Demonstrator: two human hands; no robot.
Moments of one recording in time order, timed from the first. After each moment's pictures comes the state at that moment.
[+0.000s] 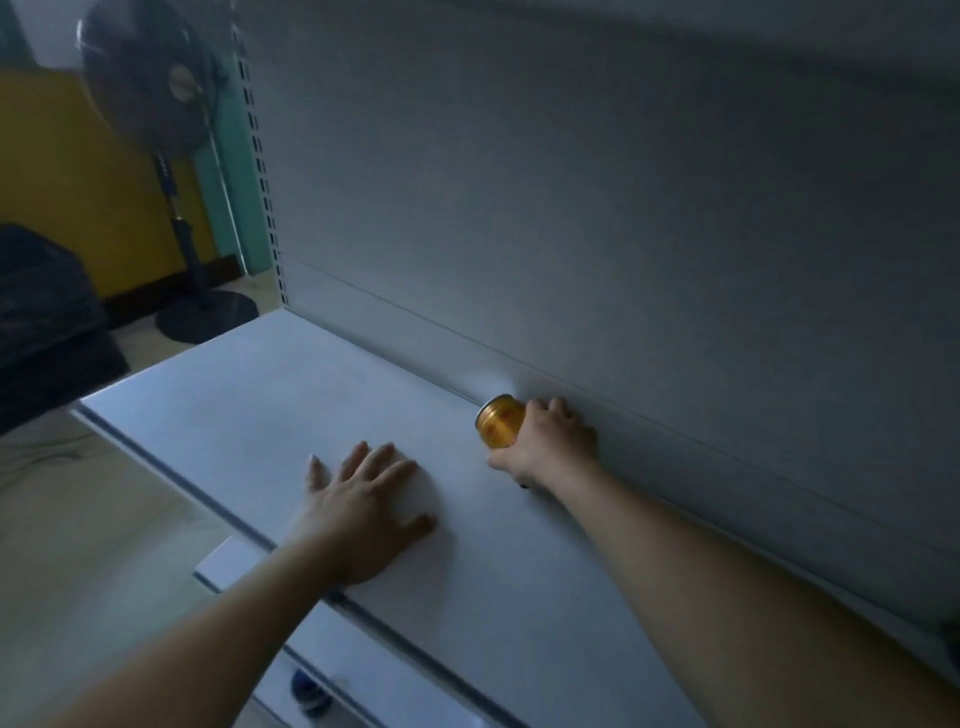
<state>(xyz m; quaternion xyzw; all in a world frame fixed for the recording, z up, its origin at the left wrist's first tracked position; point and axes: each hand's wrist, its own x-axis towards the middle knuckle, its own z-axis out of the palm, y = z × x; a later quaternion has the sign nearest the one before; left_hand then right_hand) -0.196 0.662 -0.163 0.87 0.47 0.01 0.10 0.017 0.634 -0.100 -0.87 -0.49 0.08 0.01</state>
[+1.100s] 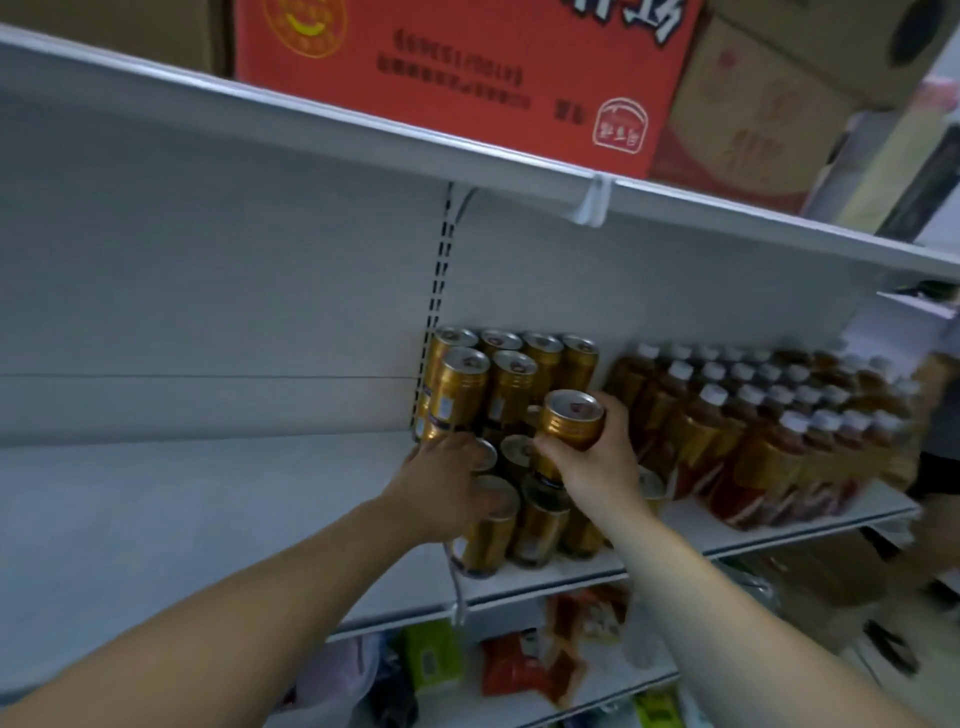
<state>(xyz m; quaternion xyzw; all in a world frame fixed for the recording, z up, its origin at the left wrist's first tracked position) 0.089 0.293 -0.063 0.96 0.01 0.02 0.26 0.144 0.120 -0.031 -0.81 -0.13 -0.05 0.57</state>
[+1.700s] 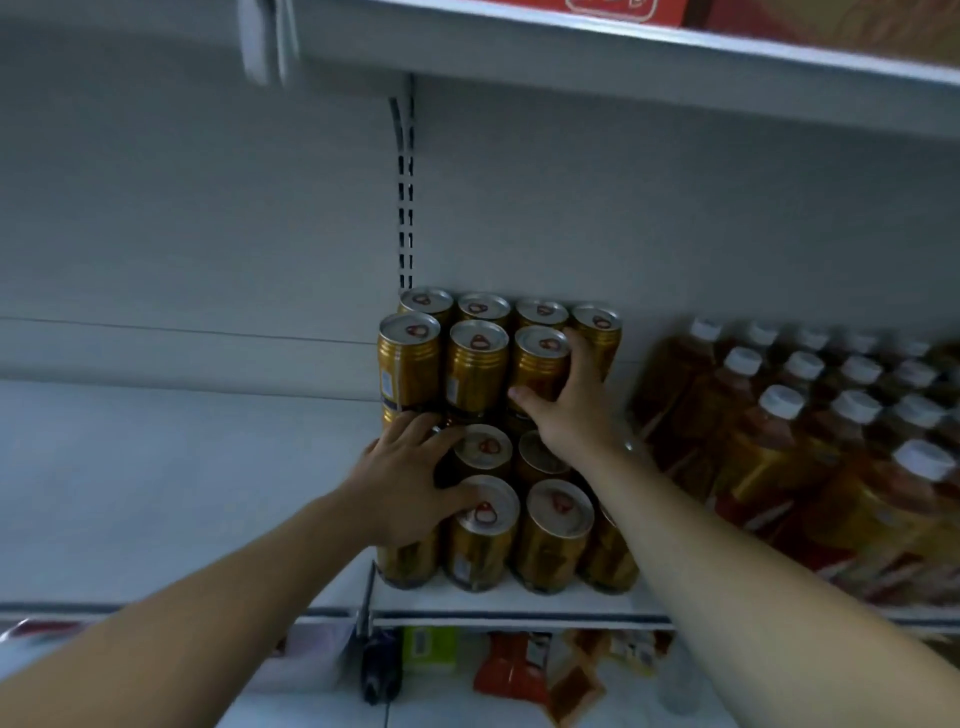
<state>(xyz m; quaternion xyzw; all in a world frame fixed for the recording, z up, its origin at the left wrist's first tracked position) 0.144 0.240 -0.088 0.97 0.16 0.02 0.16 0.303 0.110 -0.066 -0.82 -0.29 0.00 0.49</state>
